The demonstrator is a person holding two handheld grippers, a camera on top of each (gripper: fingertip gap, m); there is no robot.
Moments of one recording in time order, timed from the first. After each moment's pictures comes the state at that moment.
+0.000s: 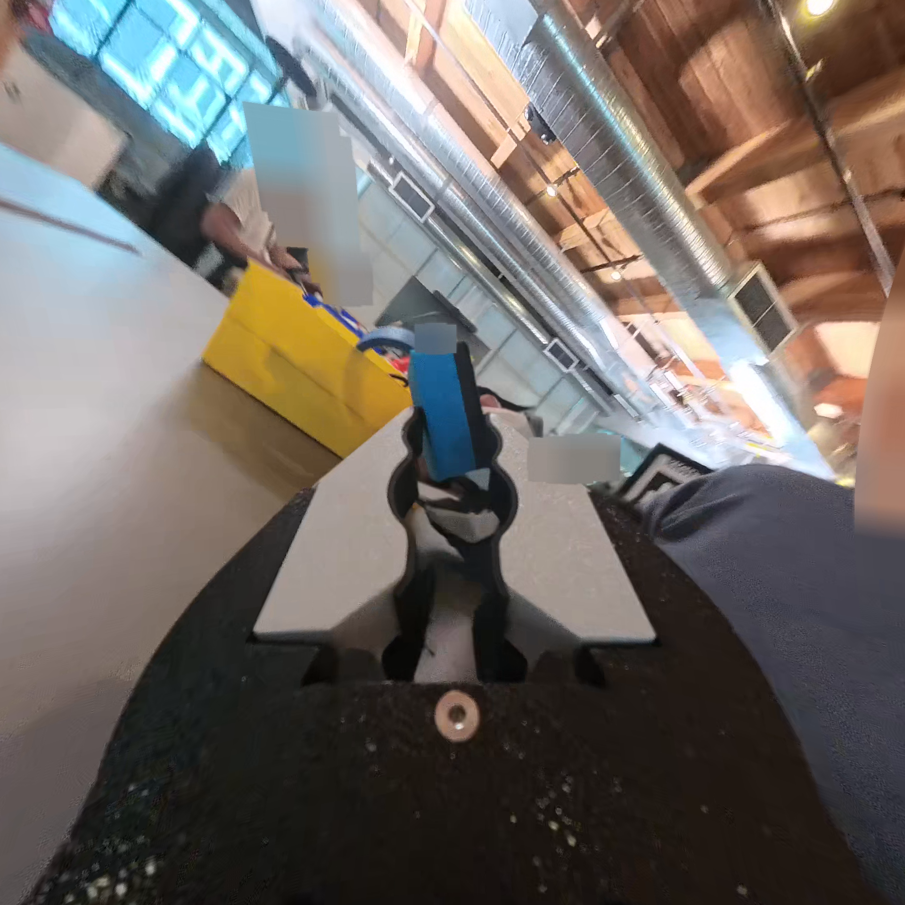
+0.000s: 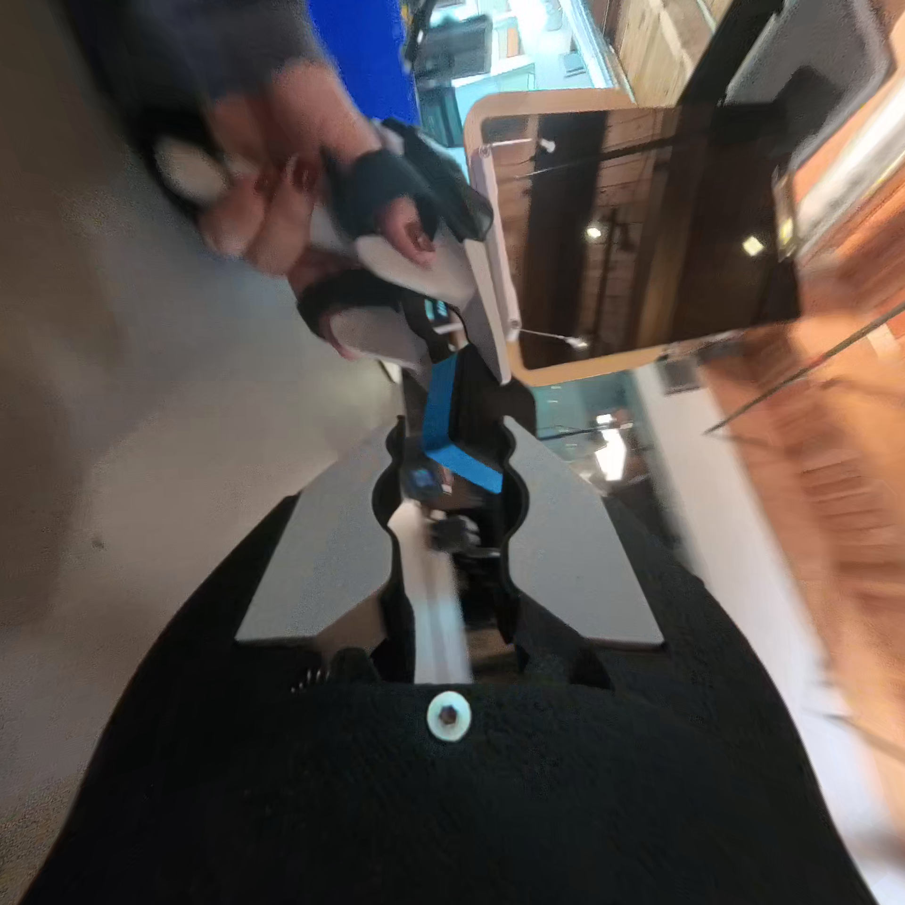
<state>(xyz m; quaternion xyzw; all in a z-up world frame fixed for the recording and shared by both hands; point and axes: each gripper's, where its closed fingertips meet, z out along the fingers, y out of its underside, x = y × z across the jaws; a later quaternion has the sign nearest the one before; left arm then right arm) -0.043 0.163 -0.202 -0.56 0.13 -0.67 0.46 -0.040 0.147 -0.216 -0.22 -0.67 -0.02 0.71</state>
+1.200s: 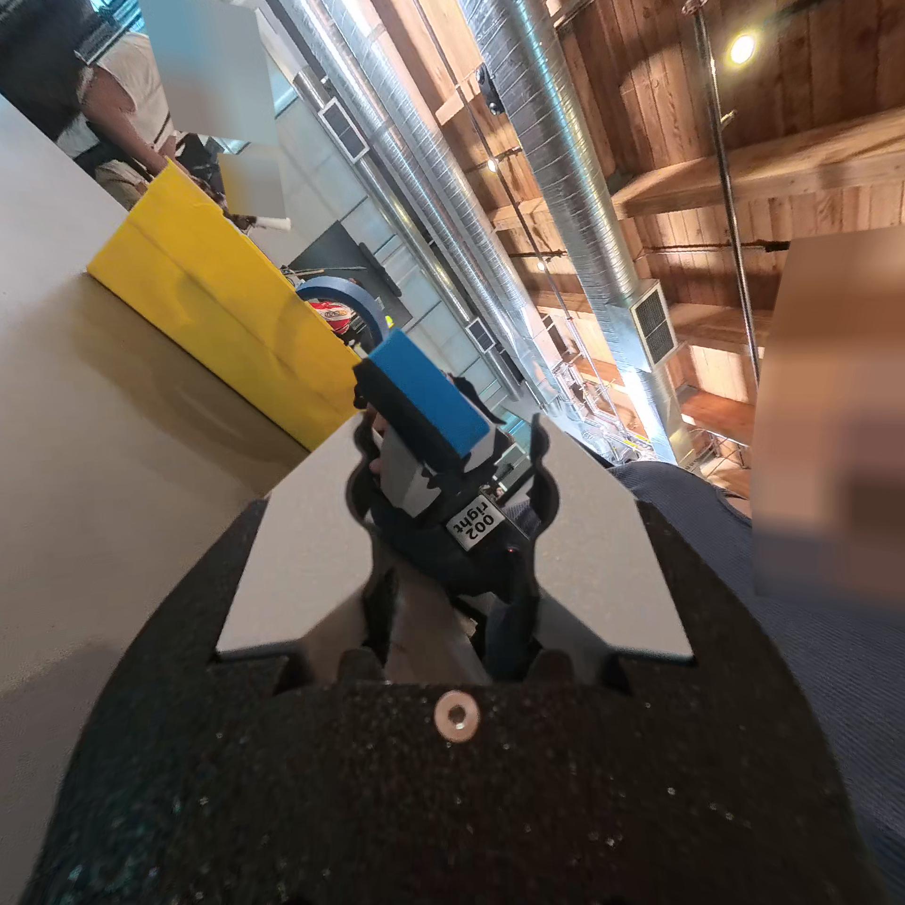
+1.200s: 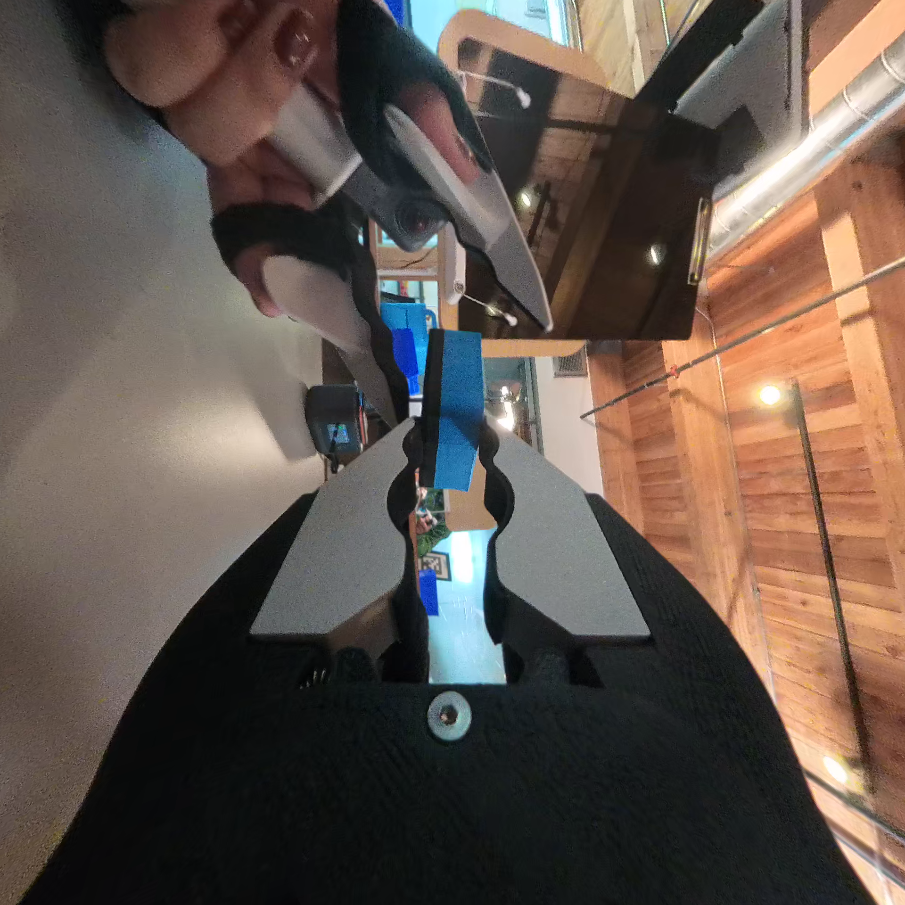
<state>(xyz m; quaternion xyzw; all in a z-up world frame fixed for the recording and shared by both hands) -0.037 0.153 -0.204 -0.54 0.13 -0.75 0.35 -0.043 0.160 -0.210 -0.15 -0.63 -0.20 0.73</state>
